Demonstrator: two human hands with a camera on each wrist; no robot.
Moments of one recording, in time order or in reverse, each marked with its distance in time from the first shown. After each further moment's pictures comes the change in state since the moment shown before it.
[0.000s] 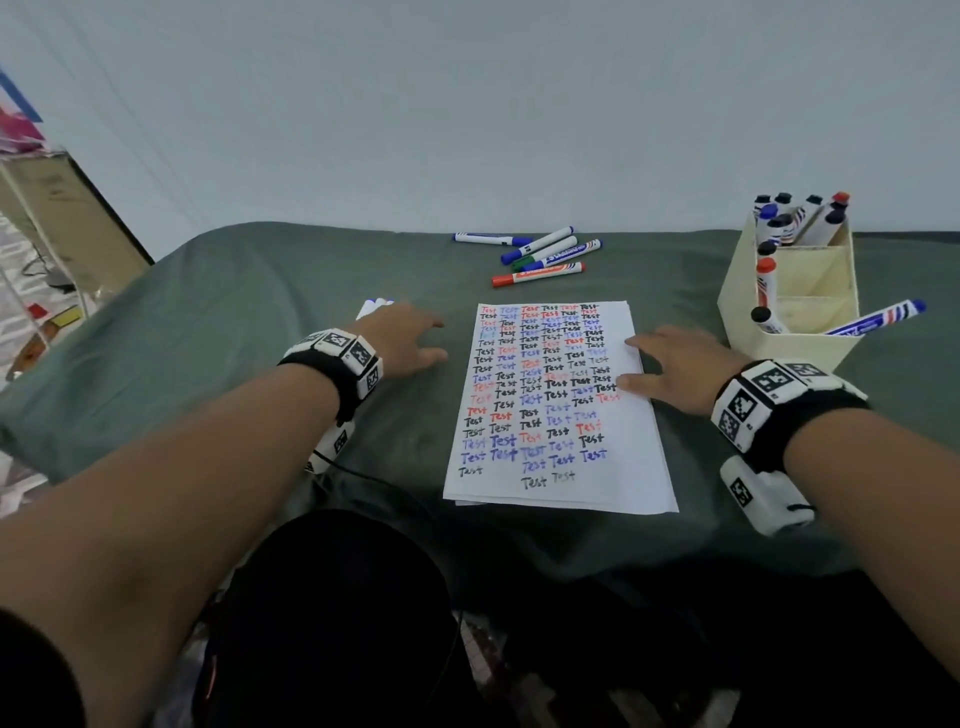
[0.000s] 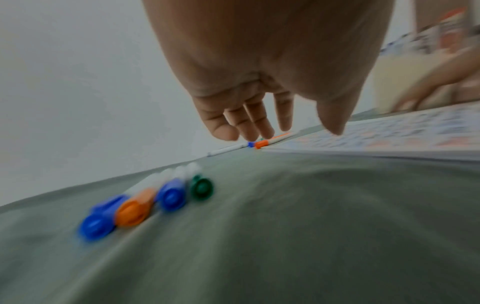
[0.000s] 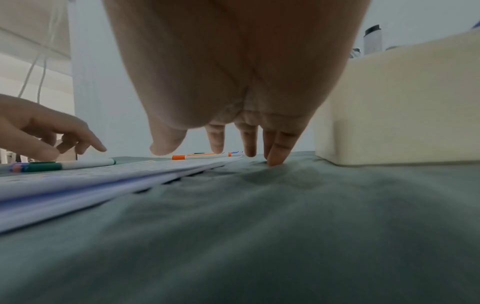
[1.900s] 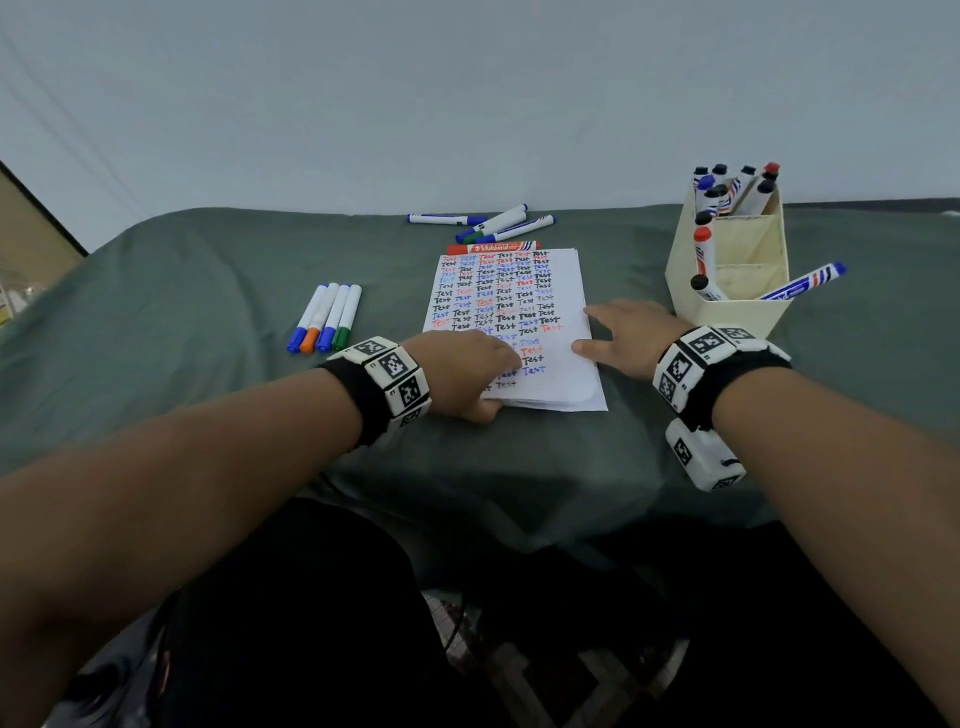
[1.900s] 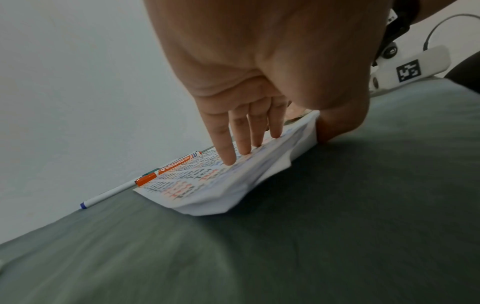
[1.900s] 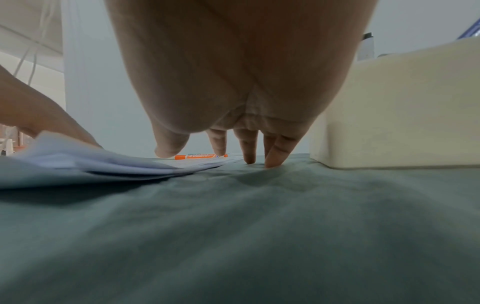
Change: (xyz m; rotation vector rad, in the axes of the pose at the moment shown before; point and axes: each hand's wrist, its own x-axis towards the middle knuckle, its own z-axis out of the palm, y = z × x) left_hand -0.033 0.127 -0.005 0.140 -0.127 0.530; right_hand 0.003 0.003 0.000 0.005 -0.005 0.031
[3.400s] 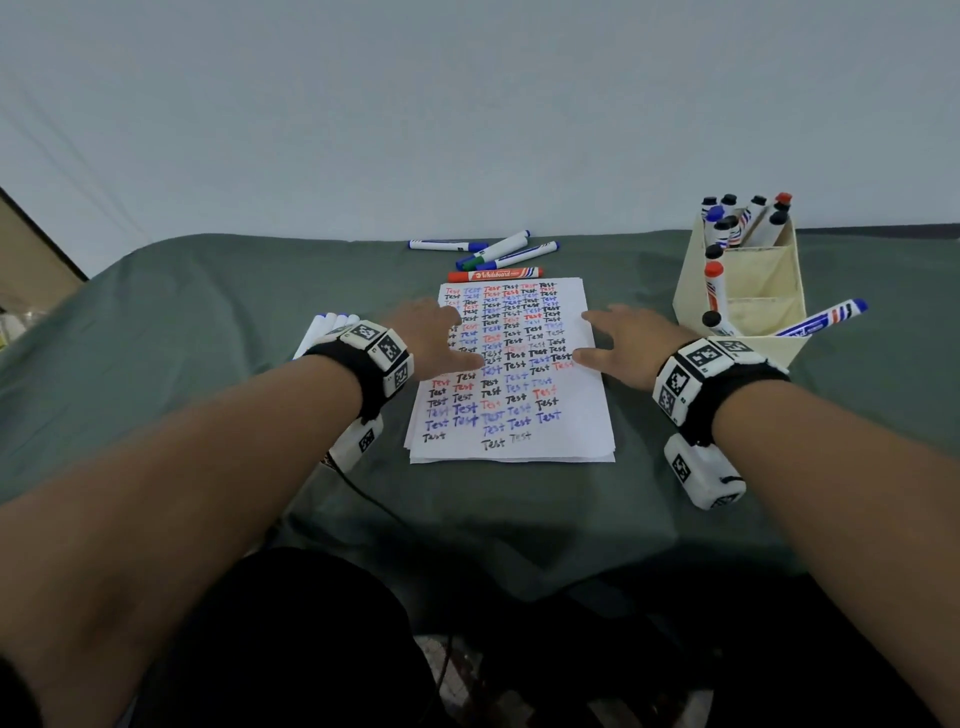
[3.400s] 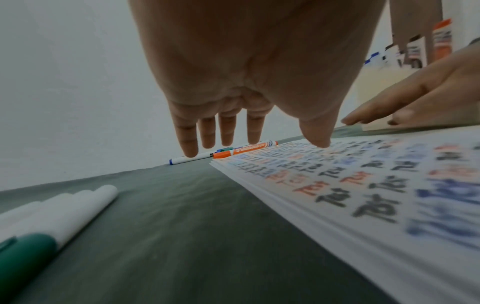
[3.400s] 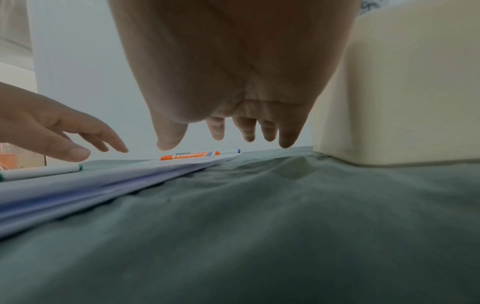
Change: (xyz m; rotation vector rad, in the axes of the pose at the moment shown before) left_hand 0.042 -0.078 -0.006 -0.136 0.051 -0.523; right_hand 0.027 0.001 -0.015 0.044 0.039 0.025
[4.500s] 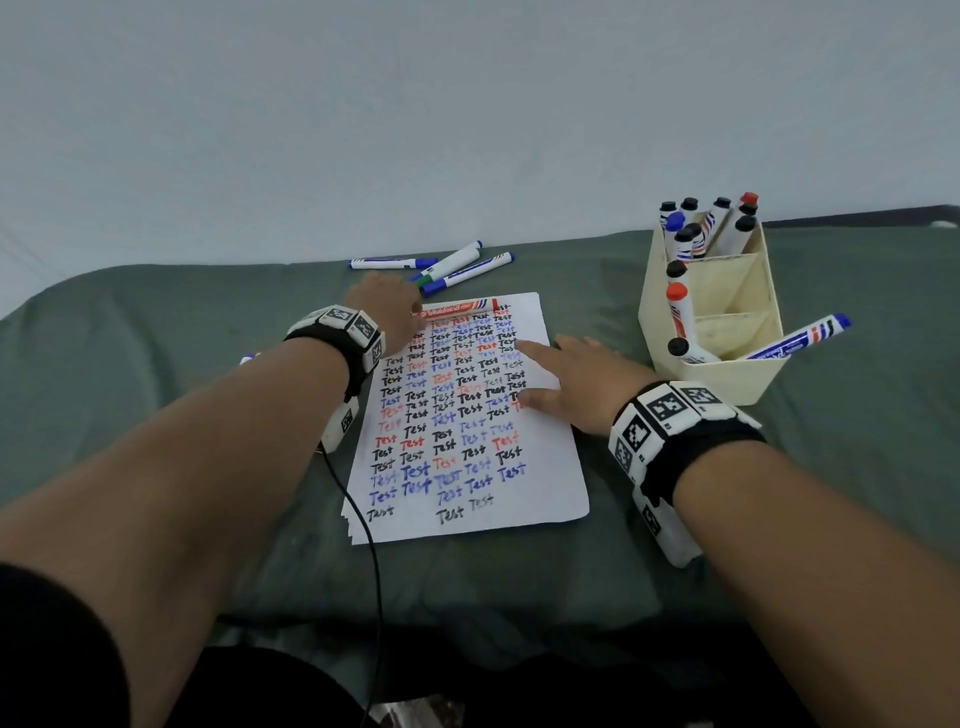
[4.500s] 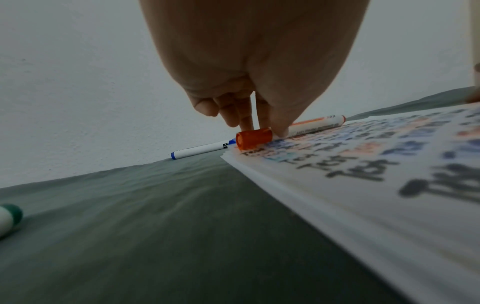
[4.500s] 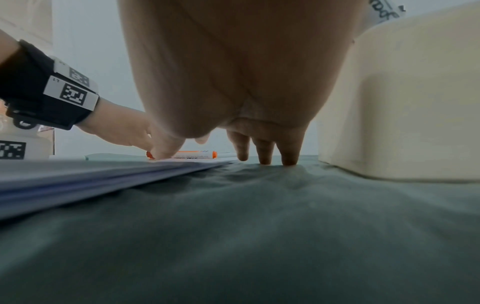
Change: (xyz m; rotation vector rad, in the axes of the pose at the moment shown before) left_hand 0.120 -0.001 -0.006 0.142 0.198 0.010; right_hand 0.010 0.001 0.013 0.051 -0.103 -0.057
